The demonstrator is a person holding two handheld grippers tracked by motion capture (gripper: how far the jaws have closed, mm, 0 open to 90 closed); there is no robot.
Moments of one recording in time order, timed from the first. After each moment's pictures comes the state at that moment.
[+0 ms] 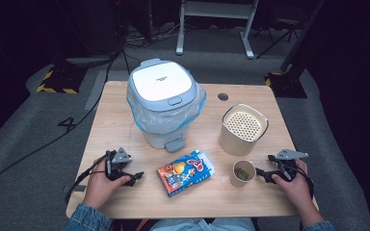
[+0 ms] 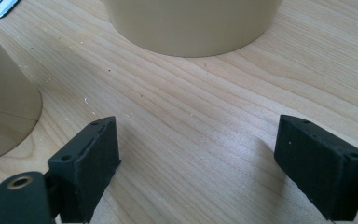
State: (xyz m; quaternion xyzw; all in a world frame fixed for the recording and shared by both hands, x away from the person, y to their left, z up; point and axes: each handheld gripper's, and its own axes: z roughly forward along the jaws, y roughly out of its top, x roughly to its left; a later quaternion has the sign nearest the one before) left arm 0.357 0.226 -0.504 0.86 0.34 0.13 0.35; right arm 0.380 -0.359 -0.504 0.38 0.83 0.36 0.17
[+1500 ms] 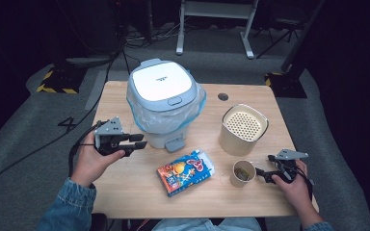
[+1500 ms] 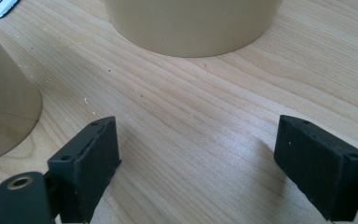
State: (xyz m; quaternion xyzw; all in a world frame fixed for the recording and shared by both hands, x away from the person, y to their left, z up) left arm 0.369 0.219 -0.366 0.83 0.25 0.10 0.48; right arm 0.380 -0.359 -0.504 0.38 0.83 0.36 0.17
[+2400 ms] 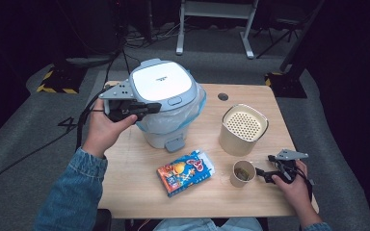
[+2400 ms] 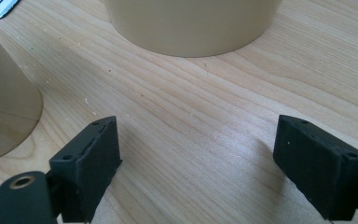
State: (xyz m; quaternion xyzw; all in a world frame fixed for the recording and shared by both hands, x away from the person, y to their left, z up) left arm 0.409 0.183 -0.286 0.81 0.19 0.13 0.54; right arm 0.379 -0.359 -0.504 0.38 0.83 0.36 0.17
